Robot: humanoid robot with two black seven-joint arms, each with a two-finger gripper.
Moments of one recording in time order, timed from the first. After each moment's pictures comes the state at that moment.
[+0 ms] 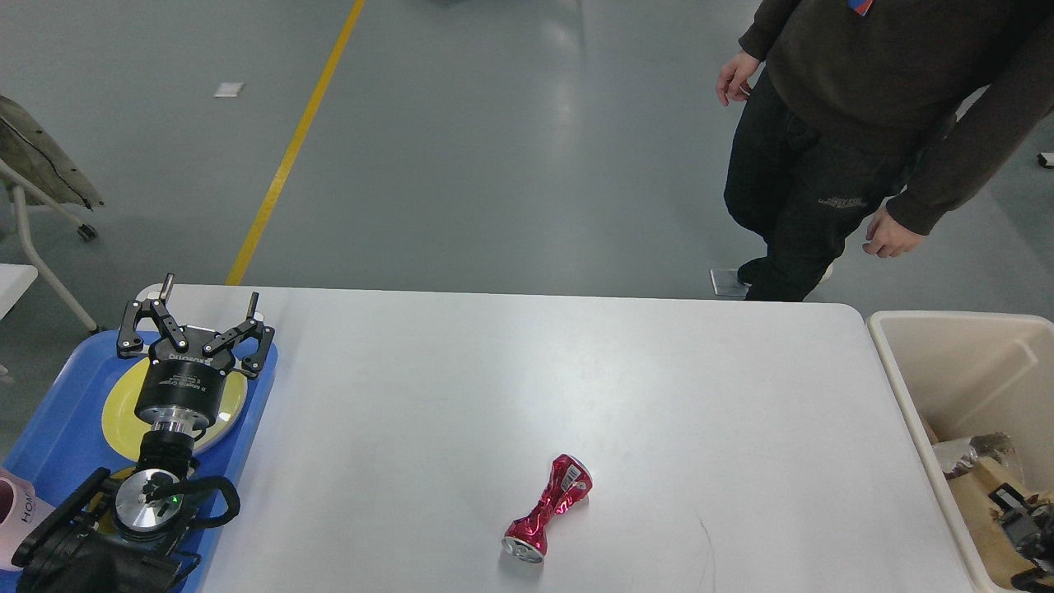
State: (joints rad) left arm -0.35 0.20 -1.27 -0.67 -0.08 -0.63 -0.27; right arm 0.52 -0.37 -0.87 0.03 0.23 0.05 -0.20
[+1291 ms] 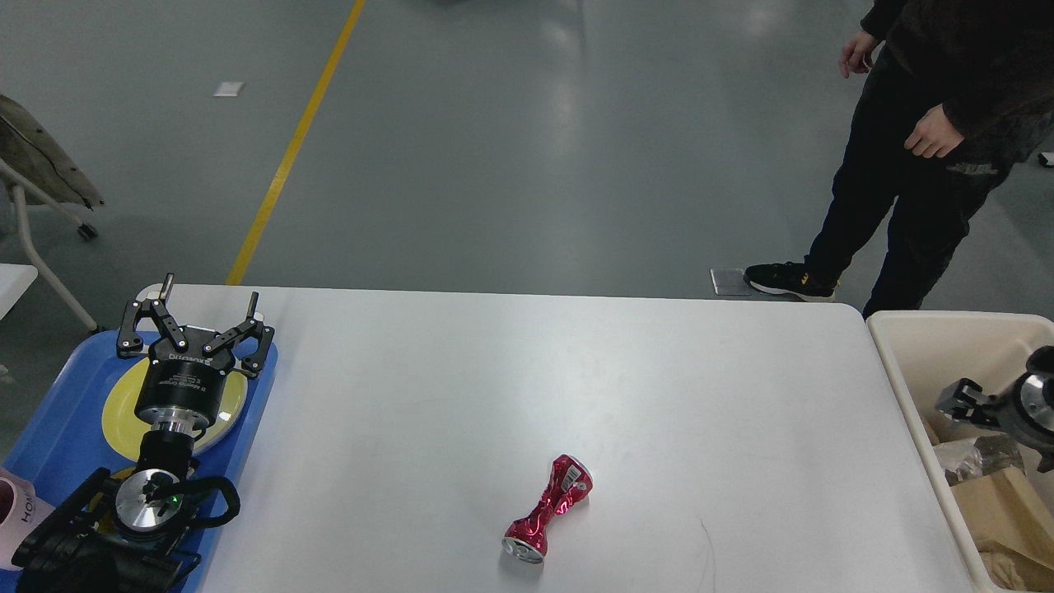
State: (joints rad) left arm -0.35 0.20 -1.27 -0.67 -0.08 -0.63 -0.27; right arm 1.36 -0.64 -1.09 0.87 -0.11 0.39 -0.28
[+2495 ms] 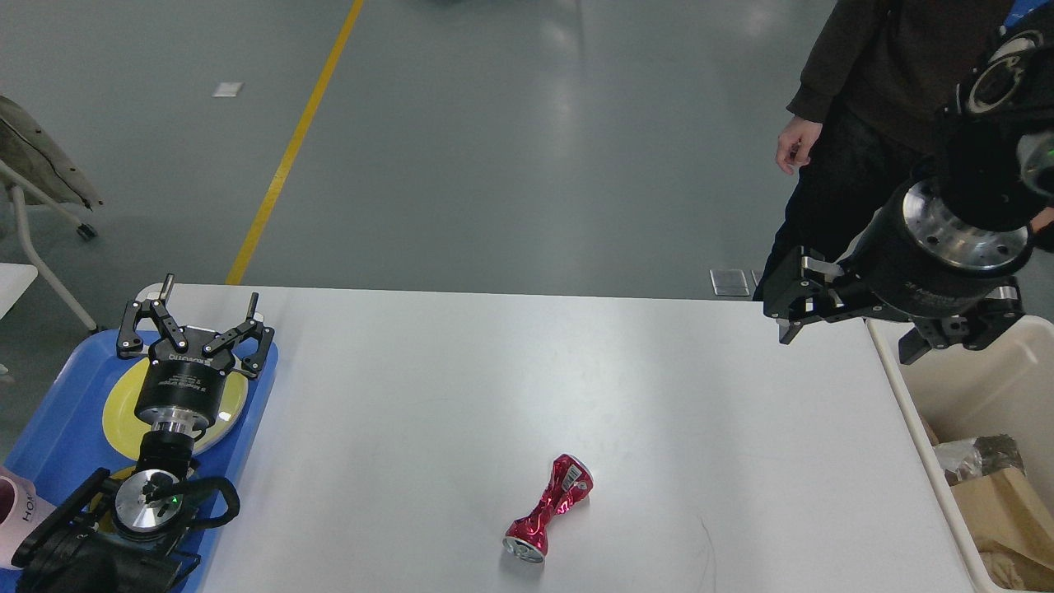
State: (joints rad) left arm -0.35 0.20 -1.27 -0.67 -0.08 -0.63 -0.27; right arm 2.58 -0.25 -1.38 1.74 0.31 0.62 -0.36
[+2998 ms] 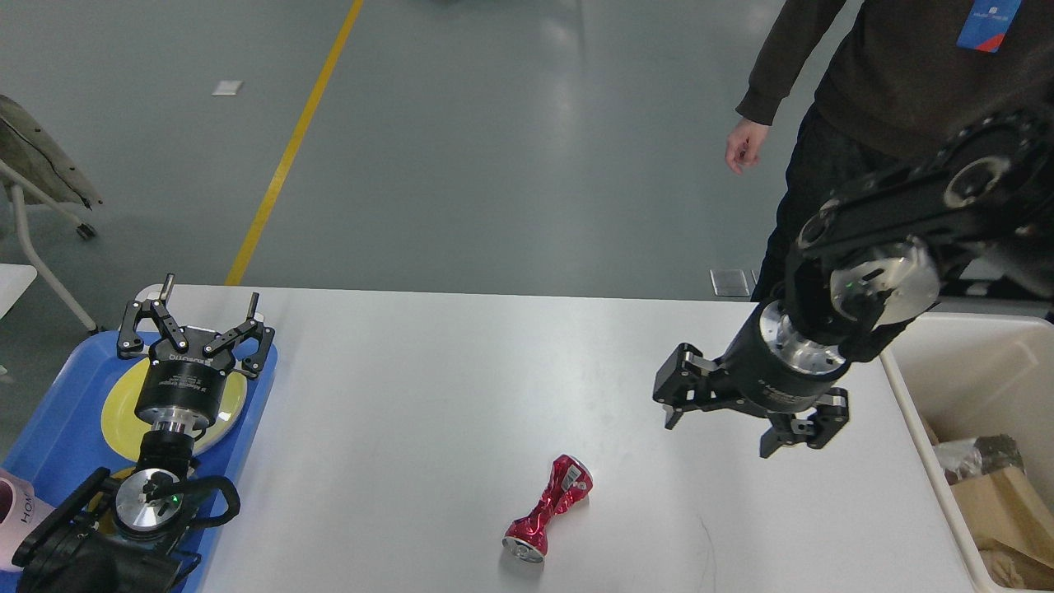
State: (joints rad) left arm -0.35 0.20 -1.27 -0.67 -0.08 -0.63 -0.27; right arm 2.15 -0.25 -1.10 1.67 0.37 0.42 -0.37
